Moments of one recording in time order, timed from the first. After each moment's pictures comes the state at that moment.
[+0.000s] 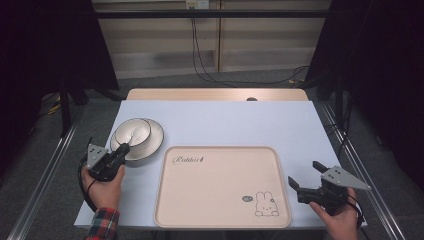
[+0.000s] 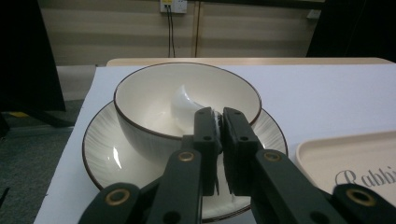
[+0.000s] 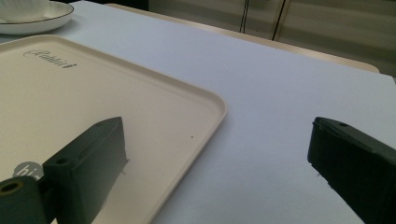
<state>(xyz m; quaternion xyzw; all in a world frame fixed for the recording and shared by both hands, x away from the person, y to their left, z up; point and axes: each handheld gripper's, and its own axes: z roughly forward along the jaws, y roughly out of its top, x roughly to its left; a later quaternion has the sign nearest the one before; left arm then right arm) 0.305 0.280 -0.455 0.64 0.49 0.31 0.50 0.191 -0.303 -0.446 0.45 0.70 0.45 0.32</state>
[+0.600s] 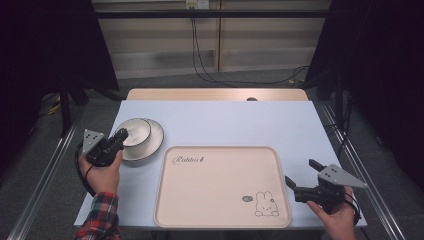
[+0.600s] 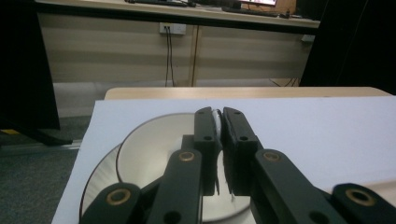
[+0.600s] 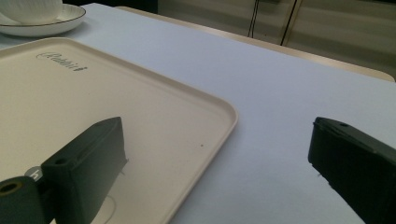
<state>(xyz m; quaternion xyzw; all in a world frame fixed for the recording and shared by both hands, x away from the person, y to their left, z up) 0.336 0.280 -0.430 0.62 0.48 0.32 0.53 0.196 -0.297 -0.444 0.43 0.71 0.46 0.32</state>
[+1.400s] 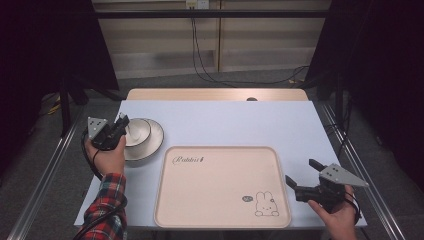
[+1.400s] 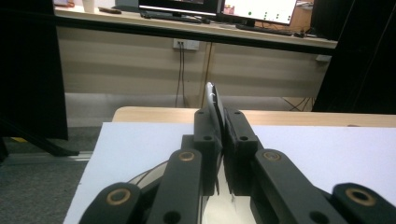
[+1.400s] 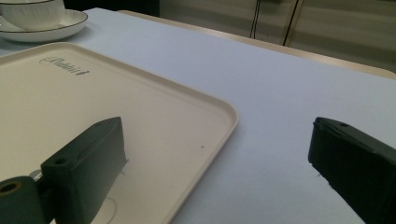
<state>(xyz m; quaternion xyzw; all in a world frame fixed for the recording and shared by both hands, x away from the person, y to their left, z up) 0.375 0.276 -0.430 0.59 0.50 0.34 0.54 0.198 -0.300 -0.445 0.44 0.70 0.47 0.31</state>
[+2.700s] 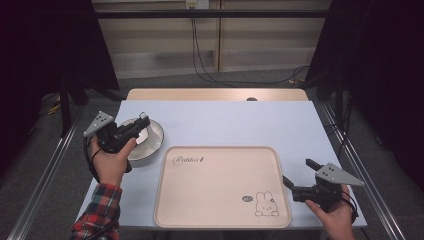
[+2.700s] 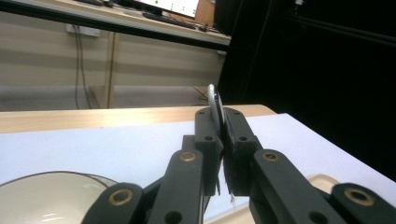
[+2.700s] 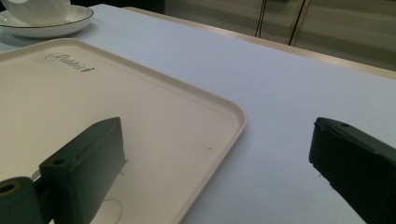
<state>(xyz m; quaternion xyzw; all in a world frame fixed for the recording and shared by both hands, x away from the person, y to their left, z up) 0.337 0.236 -0.376 0.64 0.41 0.18 0.62 0.200 -0.294 -0.446 0.43 0.71 0.47 0.30</state>
